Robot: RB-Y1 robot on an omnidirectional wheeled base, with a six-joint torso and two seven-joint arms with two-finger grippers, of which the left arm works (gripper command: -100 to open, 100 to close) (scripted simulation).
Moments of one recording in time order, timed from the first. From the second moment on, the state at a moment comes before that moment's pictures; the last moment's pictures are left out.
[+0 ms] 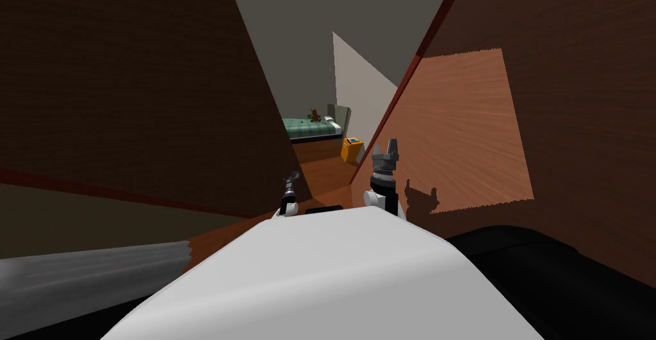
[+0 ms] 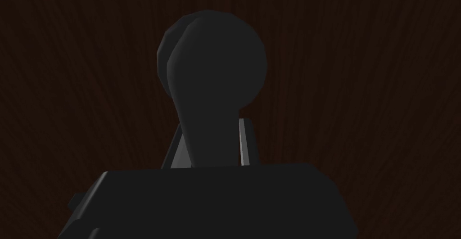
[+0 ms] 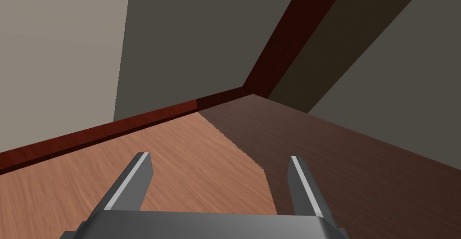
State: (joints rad) arm -0.06 0.07 0.03 -0.76 0.26 -0.76 -0.12
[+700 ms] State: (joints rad) arm -0.06 0.09 0.02 -0.75 0.26 -0.76 -0.11
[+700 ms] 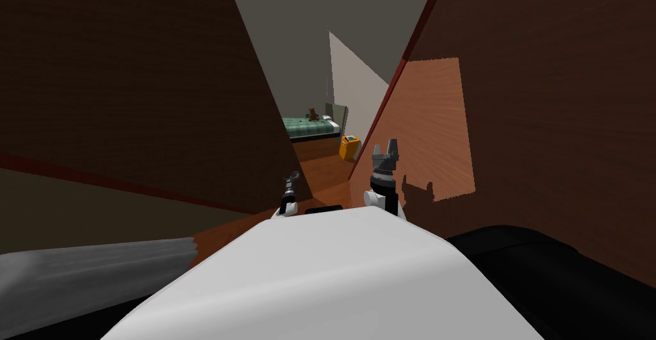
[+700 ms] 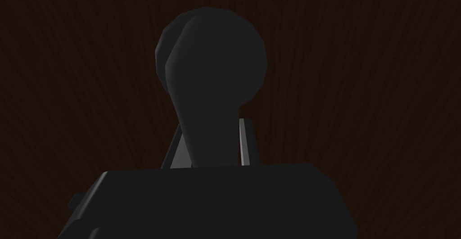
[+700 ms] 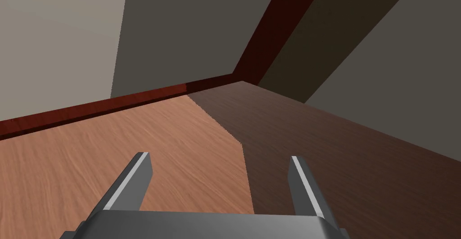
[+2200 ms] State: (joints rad) arm -0.02 0.20 -0.04 -0.77 0.24 -0.77 -0.01
